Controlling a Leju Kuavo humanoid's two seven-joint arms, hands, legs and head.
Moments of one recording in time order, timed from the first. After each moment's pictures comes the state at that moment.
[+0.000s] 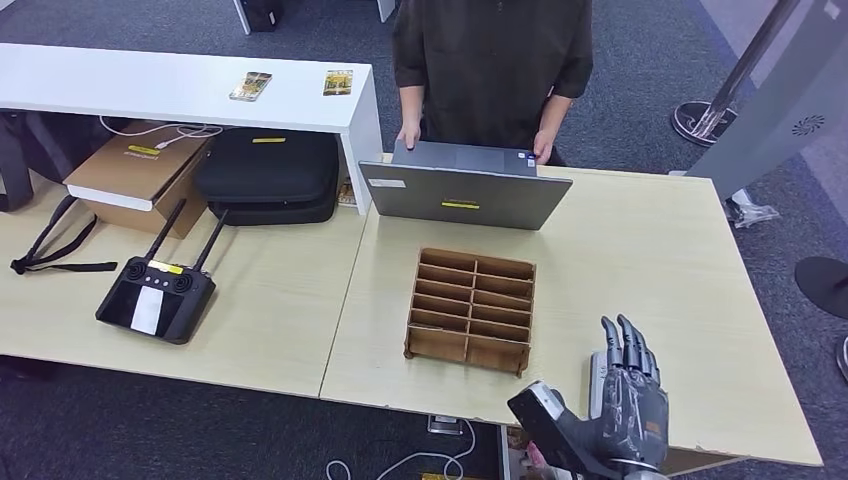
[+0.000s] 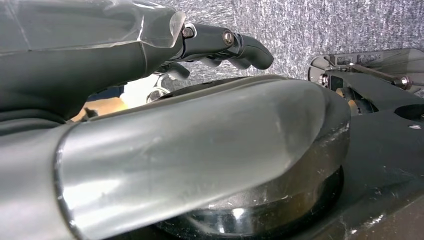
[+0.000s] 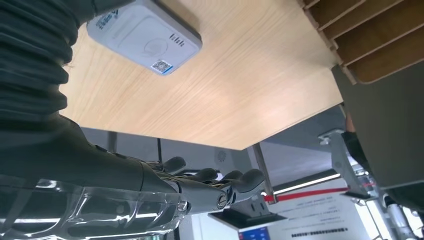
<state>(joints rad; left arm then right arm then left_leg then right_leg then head) -0.06 -0.26 1.23 -0.23 -1.20 -0.06 0.00 0.27 0.05 0.33 -1.91 1.30 -0.17 0.19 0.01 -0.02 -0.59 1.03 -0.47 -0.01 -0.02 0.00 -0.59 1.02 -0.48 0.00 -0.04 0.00</state>
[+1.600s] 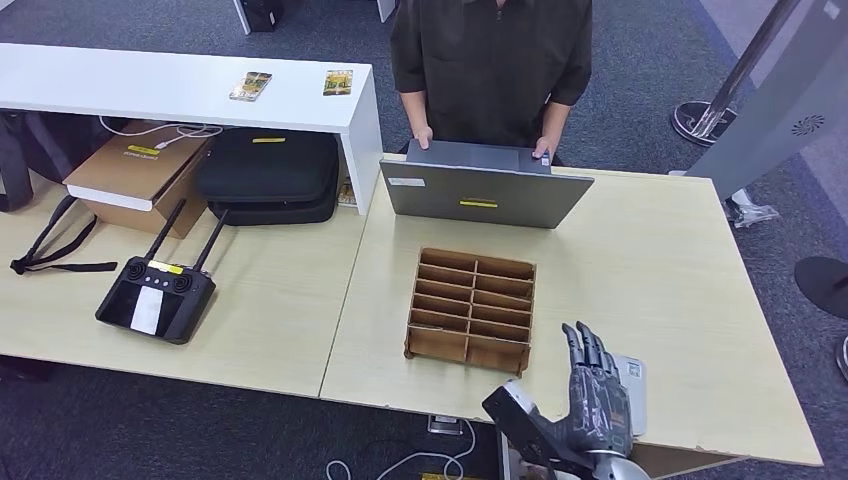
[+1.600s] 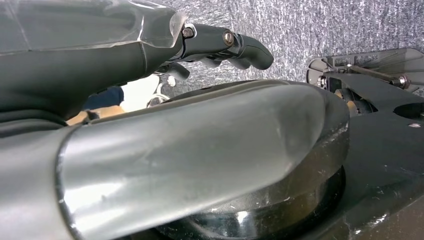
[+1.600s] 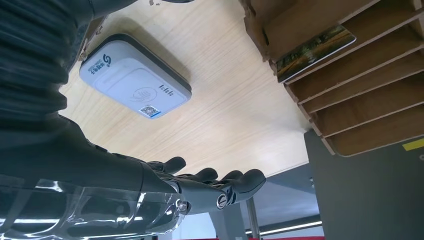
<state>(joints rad) -0.06 -0.25 1.22 -0.23 -1.24 -0.07 -0.01 0.23 0.05 0.39 -1.83 1.25 -0.06 0.22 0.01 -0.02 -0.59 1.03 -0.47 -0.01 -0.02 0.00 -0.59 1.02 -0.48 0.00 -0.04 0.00</state>
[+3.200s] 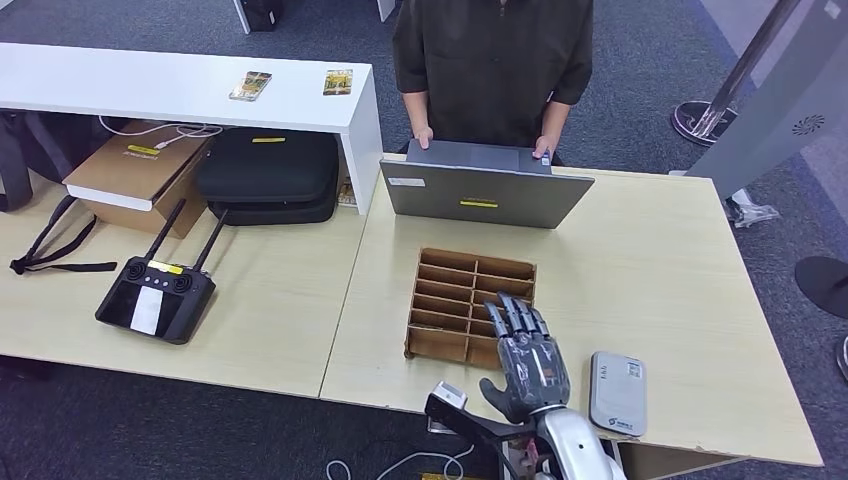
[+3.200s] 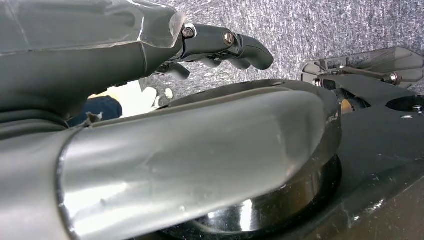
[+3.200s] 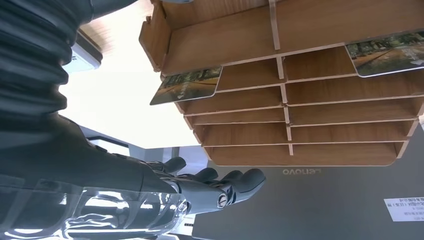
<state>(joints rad) -0.06 -0.24 1.19 -0.23 -1.27 -0.09 -0.03 -0.01 0.05 0.51 -1.56 1.44 -0.05 0.04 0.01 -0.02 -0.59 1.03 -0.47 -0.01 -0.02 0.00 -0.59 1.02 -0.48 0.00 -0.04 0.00</state>
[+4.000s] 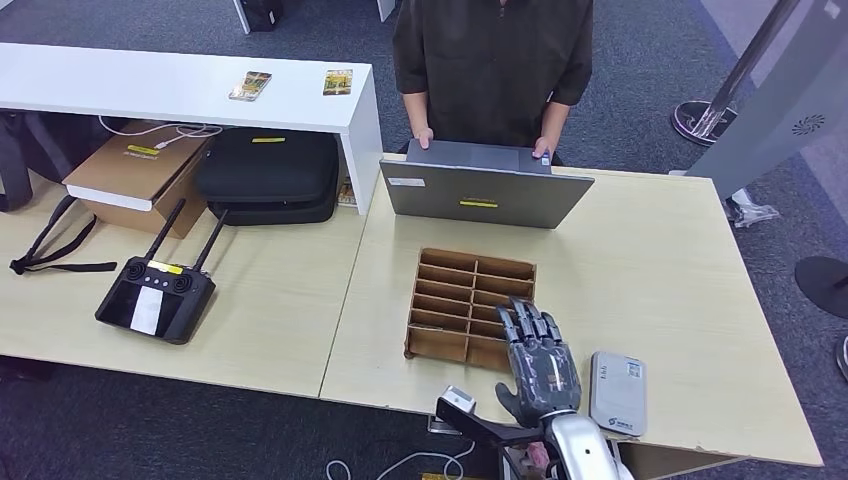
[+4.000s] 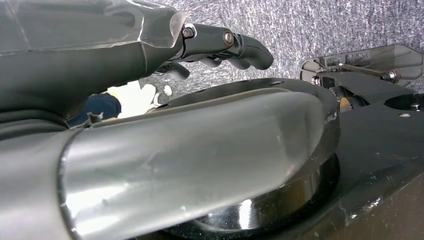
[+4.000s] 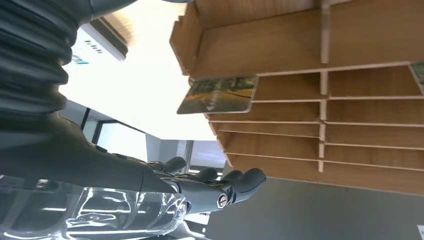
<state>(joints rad) -0.05 -0.24 1.18 -0.23 -1.25 -0.10 -0.03 0.02 0.01 0.50 -1.58 1.52 -0.02 0.08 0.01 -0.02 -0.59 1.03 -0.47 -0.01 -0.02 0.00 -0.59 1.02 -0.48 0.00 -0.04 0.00</state>
